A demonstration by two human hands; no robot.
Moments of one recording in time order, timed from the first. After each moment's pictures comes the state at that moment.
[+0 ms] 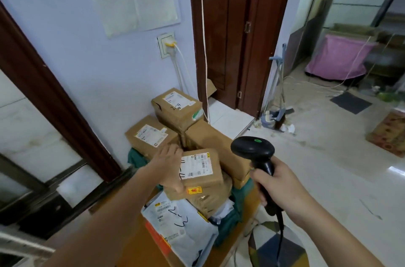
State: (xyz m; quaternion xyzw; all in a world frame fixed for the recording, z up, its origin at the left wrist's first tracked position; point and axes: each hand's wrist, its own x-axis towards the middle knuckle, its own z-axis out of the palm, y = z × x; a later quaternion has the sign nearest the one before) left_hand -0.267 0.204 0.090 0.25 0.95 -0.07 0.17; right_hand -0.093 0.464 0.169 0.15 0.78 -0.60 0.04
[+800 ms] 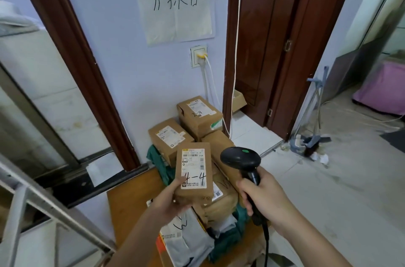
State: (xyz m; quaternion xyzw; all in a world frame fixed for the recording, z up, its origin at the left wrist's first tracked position) left_hand -0.177 0.214 0.035 -0.28 0.50 0.79 0.21; right_hand -0.120 0.471 0.170 0.05 0.78 -0.61 0.12
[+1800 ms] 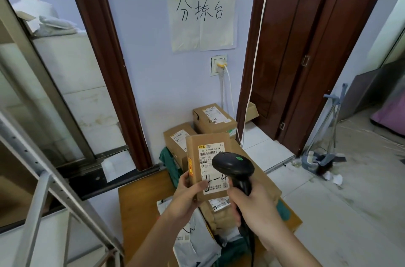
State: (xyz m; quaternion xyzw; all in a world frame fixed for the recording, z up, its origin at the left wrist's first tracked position) left_hand -0.162 0.233 0.058 -0.14 0.51 0.84 0.10; right_hand -0.107 0.420 0.180 0.00 0.78 -0.61 0.12
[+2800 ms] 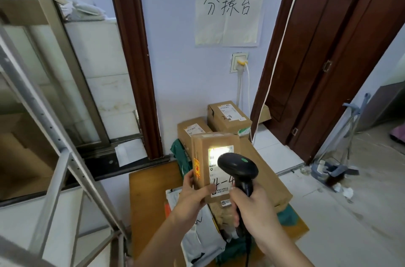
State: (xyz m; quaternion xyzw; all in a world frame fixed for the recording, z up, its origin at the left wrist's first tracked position) left_hand -0.130 0.227 0.046 -0.14 0.54 0.83 0.04; right_hand -0.098 0.396 0.168 -0.01 0.79 -0.60 0.14
